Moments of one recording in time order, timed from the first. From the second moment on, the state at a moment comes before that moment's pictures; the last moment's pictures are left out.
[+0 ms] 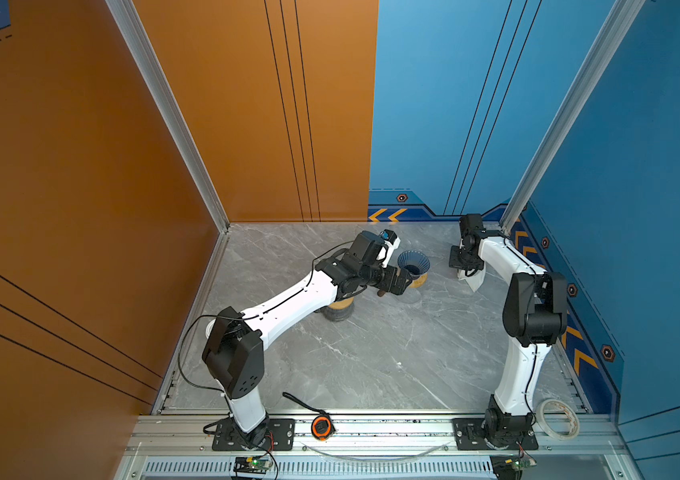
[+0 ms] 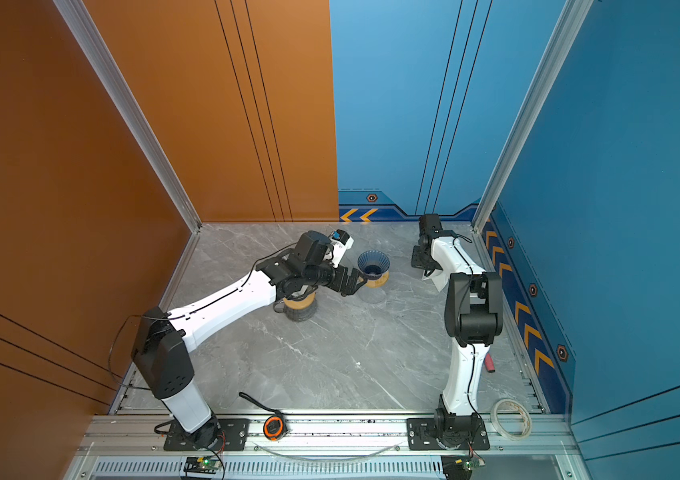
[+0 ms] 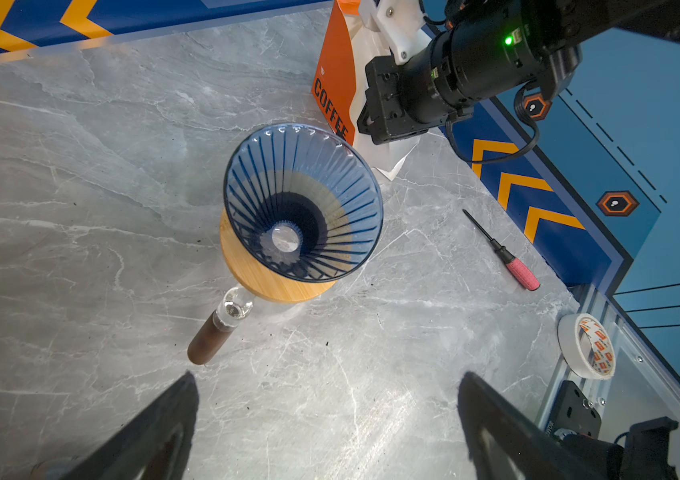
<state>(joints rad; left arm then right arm) -0.75 1.74 1.51 -0.42 0.20 -0.30 0.03 2.04 1.65 -0.74 0.16 0.23</state>
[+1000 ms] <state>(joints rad) -0.75 1.74 1.52 -0.42 0.20 -0.31 0.05 1.93 1.63 -0.72 0.17 0.21</state>
